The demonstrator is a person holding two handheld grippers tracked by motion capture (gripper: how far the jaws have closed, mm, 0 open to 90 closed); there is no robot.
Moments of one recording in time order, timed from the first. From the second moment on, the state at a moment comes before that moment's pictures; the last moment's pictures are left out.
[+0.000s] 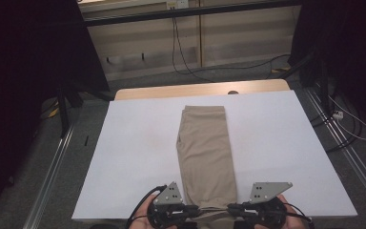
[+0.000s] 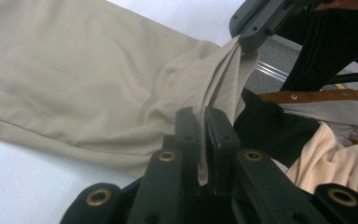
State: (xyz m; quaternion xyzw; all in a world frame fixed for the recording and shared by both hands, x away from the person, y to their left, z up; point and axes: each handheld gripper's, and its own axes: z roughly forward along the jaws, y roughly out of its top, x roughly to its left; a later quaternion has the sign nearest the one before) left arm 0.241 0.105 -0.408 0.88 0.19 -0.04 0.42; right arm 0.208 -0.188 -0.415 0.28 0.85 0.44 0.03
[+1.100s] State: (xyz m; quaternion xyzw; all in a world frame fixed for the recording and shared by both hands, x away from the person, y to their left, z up) left arm 0.479 0.094 -0.416 0.82 0.36 0.13 0.43; right arm 0.434 -0.208 -0.424 0.40 0.80 0.42 0.14
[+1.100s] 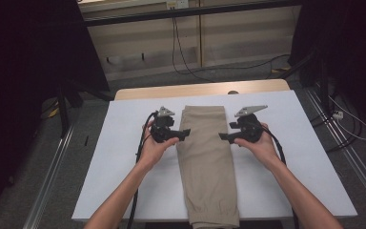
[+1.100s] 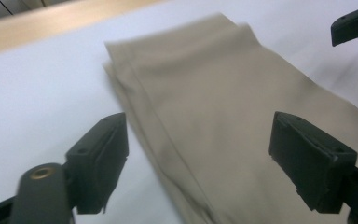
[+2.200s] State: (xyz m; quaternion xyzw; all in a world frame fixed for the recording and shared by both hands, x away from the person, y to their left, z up) left arm 0.595 0.063 -0.460 0.82 0.40 0.12 0.39; right arm 0.575 -0.210 -0.461 0.50 0.77 0.37 0.13
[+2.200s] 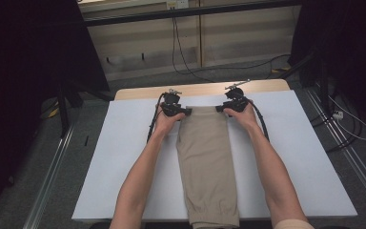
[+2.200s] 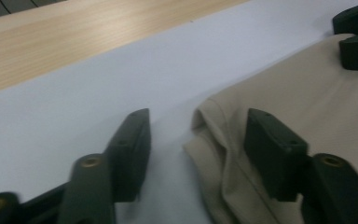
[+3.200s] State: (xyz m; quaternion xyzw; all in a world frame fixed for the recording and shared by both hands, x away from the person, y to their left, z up) left arm 0.587 0.077 -0.393 0.77 0.40 0.12 0.48; right arm 0.566 -0.217 -0.394 0.50 0.73 0.45 0.14
